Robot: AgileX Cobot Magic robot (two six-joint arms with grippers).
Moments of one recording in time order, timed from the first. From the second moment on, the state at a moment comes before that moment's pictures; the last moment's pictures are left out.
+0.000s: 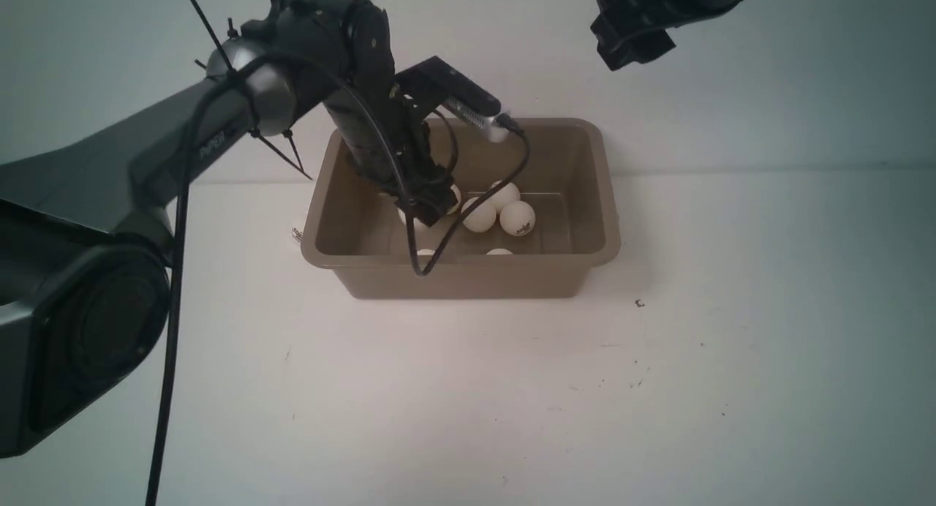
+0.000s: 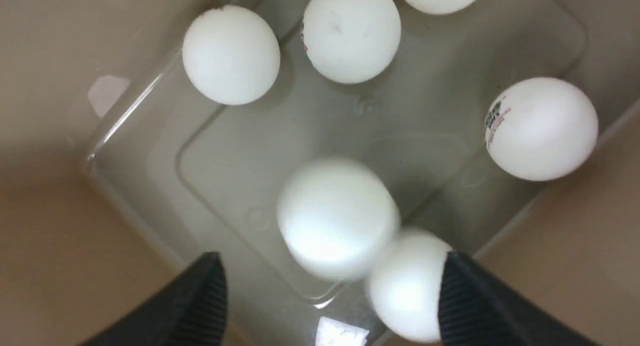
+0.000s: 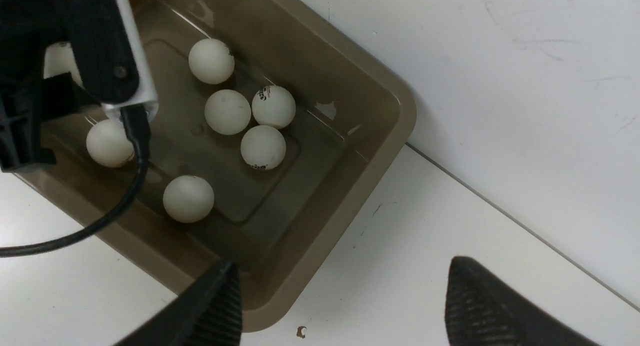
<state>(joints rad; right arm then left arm) 0.46 1.86 -2.09 -0.09 1.27 -0.21 -0.35 2.27 -2.09 -0.08 1.07 0.47</state>
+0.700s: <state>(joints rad) 0.45 1.86 -2.09 -0.11 1.27 -0.21 0.17 2.04 -2.01 -0.57 1.23 1.15</state>
